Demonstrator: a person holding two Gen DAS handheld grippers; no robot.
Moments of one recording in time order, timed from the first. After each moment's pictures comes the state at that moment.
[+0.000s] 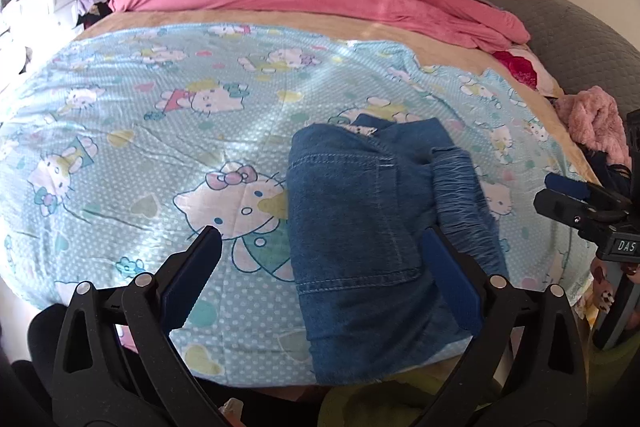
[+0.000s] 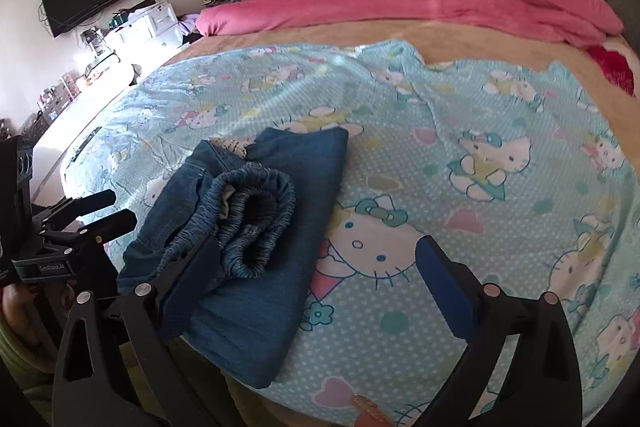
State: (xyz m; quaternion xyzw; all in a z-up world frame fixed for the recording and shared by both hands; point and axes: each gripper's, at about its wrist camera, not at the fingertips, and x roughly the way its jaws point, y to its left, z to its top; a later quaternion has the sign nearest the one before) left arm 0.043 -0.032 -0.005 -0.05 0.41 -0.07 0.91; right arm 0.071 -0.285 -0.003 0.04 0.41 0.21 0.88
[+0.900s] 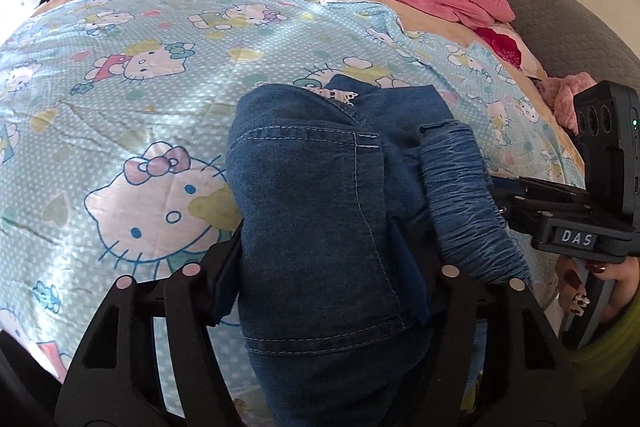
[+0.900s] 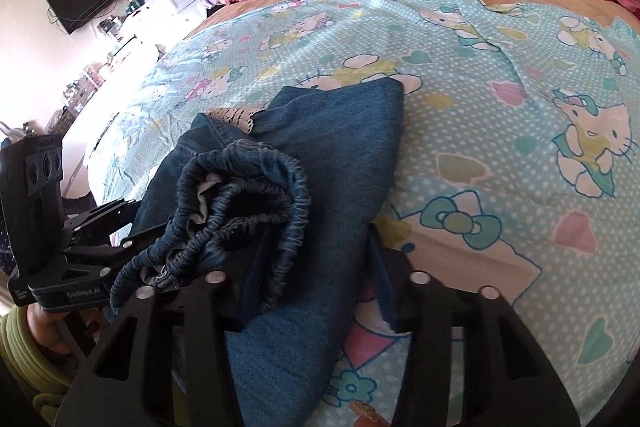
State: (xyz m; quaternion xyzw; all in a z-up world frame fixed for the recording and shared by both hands) left arm 0.087 -0.049 -0.049 -0.06 0.44 -0.14 0.88; right arm 0.122 -0.252 -0.050 0.06 0.47 0.29 0.84
